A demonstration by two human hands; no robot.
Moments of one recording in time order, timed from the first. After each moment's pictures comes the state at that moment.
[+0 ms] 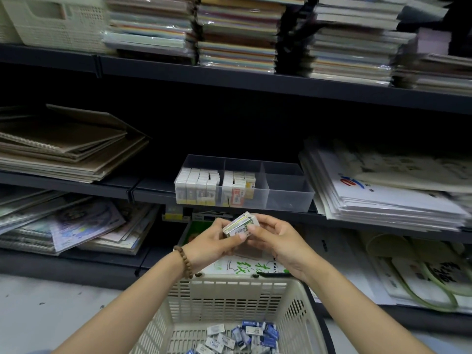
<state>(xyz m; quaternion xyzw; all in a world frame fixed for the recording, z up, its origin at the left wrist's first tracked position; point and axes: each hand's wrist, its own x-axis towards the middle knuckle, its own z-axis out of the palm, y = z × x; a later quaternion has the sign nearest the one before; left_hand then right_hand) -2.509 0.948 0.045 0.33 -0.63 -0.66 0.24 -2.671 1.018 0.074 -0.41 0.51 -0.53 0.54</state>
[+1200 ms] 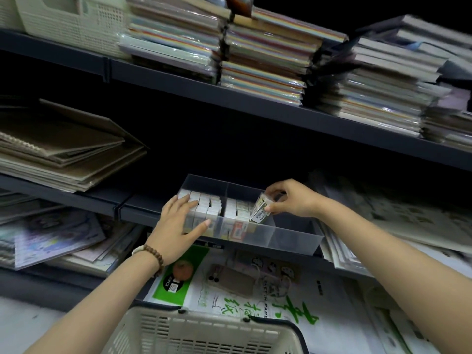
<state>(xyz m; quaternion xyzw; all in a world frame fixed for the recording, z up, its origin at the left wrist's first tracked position) -2.472 0.867 0.064 0.48 -0.78 -0.22 0.33 -2.738 0.882 0.169 -0.70 0.67 -0.16 0.20</state>
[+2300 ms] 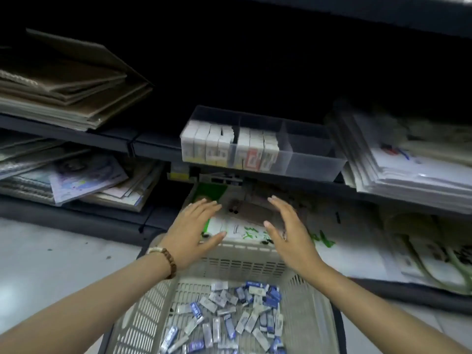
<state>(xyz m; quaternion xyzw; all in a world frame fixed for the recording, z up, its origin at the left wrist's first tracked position) -2.459 0.944 -0.036 0.43 -0.87 -0.18 0.18 -2.690 1.010 -0.030 -0.65 0.65 -0.34 0.19</state>
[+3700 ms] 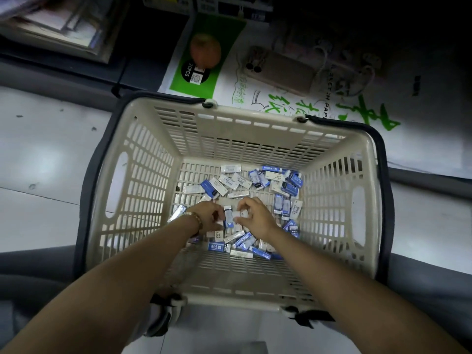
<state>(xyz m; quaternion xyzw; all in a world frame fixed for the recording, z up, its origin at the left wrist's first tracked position) -2.464 1.019 -0.306 0.47 -0.73 -0.45 -0.19 -2.635 1.079 -0.315 -0.50 0.68 -0.13 0.51</state>
